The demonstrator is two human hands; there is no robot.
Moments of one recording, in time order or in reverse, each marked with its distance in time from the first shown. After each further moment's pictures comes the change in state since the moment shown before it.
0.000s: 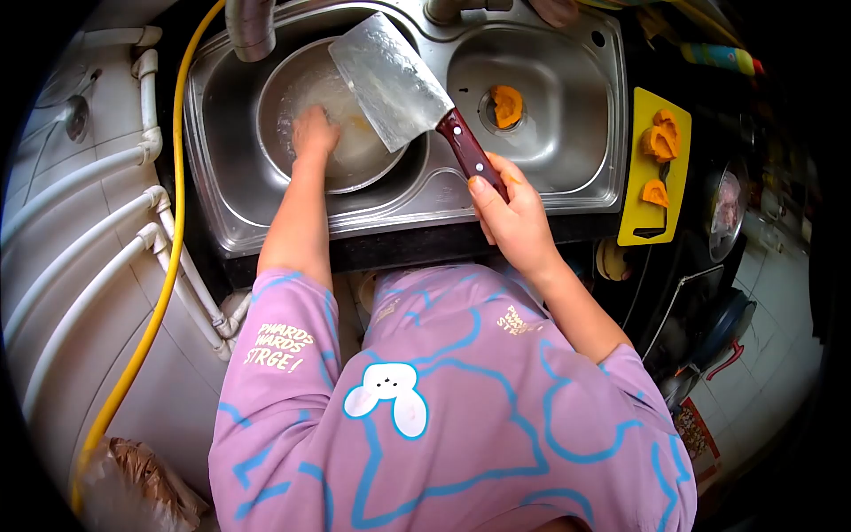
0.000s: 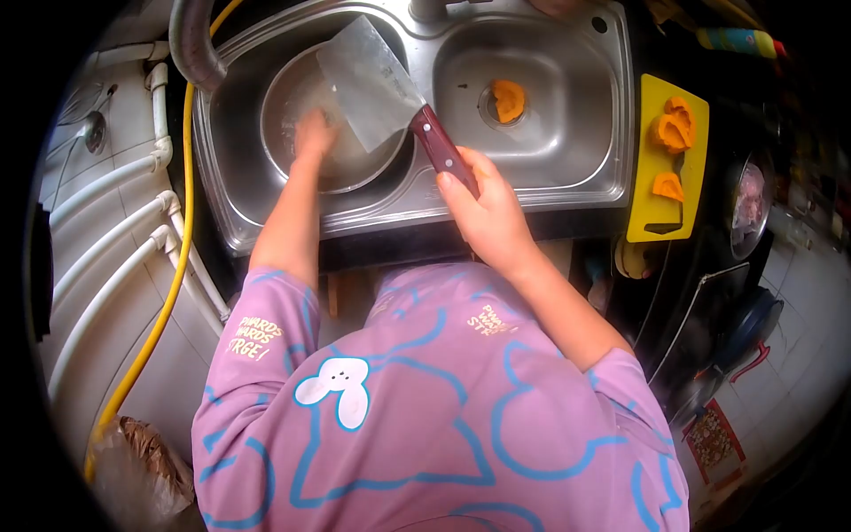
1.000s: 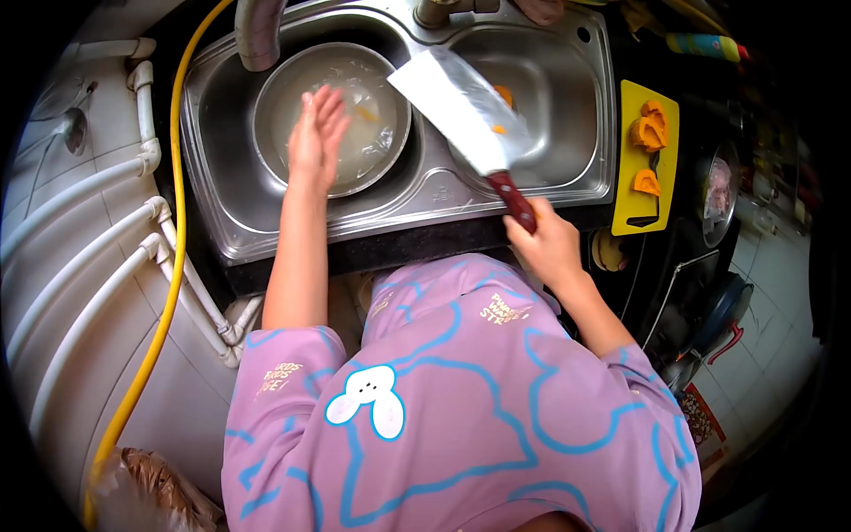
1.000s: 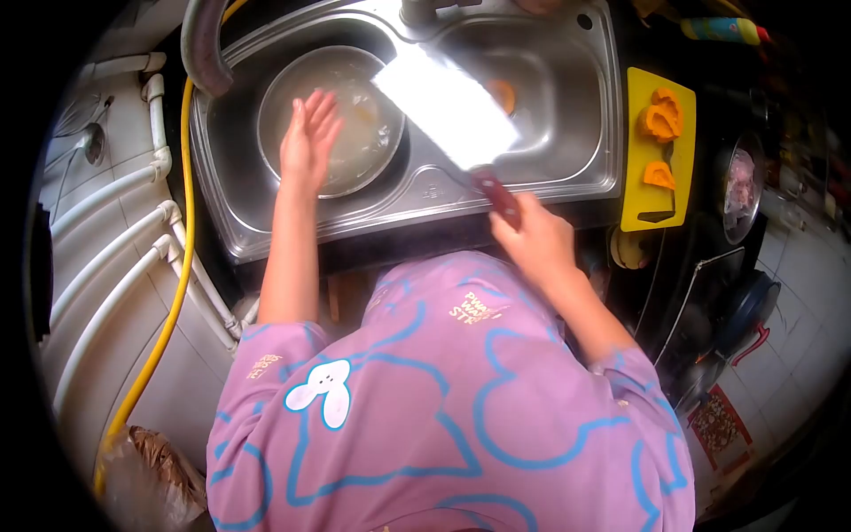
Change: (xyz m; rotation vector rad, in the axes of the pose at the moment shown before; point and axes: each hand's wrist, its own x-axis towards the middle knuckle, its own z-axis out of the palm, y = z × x) left_hand -0.065 0.050 -0.061 -1.796 -0.153 -0.053; right_hand -0.038 0.040 -0.048 -0.914 0.264 -0.004
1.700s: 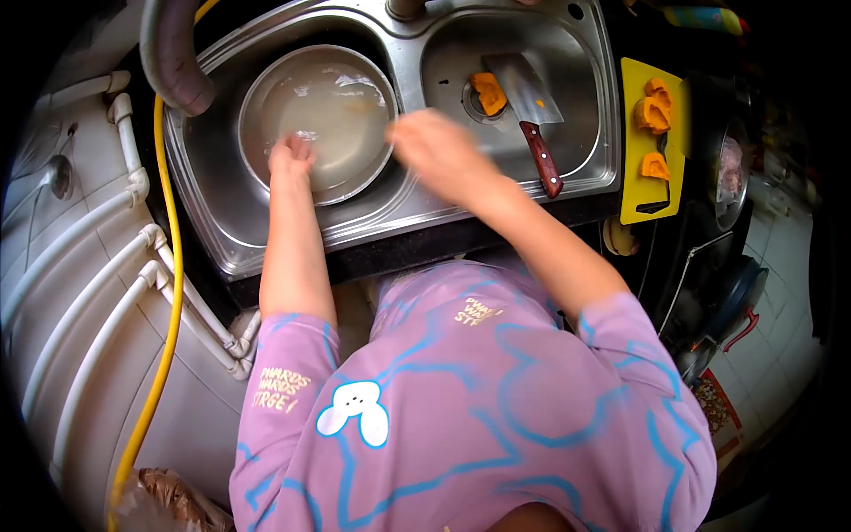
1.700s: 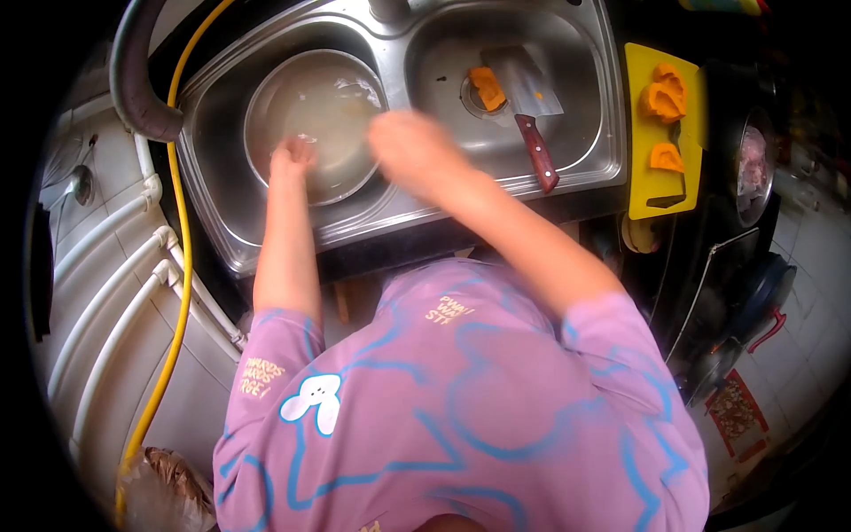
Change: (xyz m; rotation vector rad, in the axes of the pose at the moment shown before) left_hand 0.086 -0.049 -0.096 -0.065 0.679 -0.311; right_hand 0.116 -0.074 0.062 0.296 0.028 -0.692
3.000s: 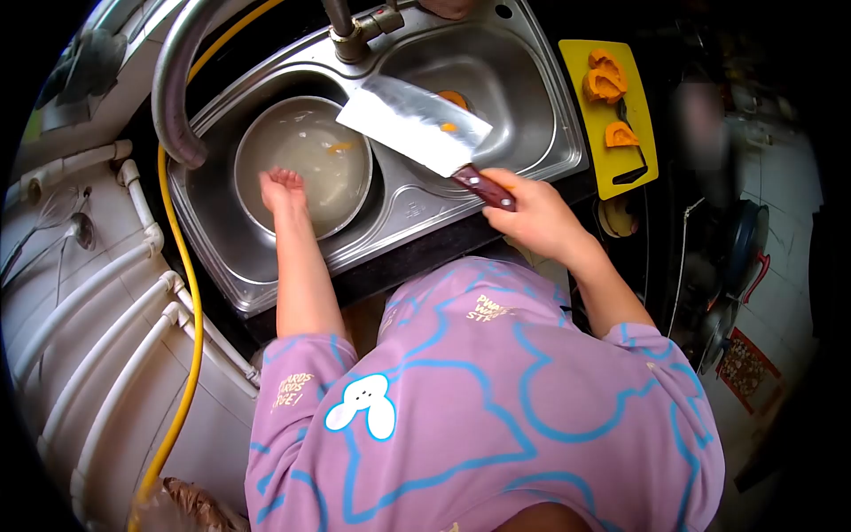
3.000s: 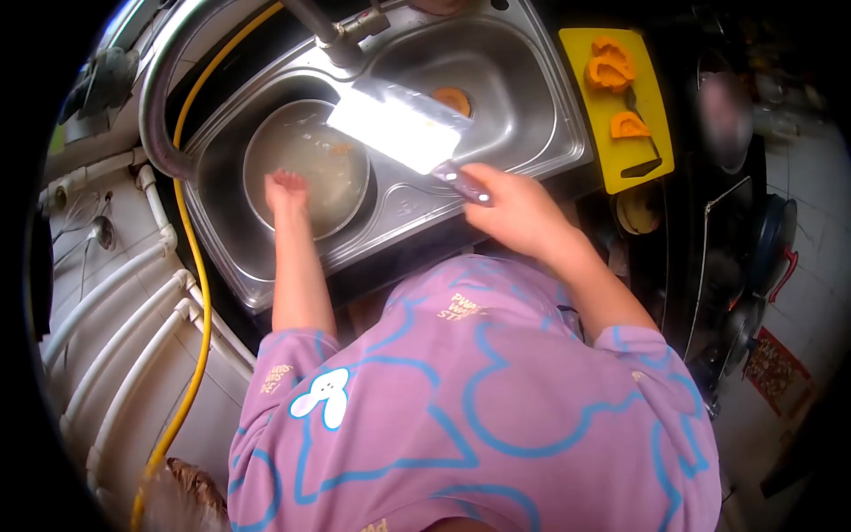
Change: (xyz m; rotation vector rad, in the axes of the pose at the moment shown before) left_hand -0.006 0.001 0.013 -0.202 -0.213 0.140; right_hand -0.109 -0.055 -0.113 0.088 -0.029 0.637
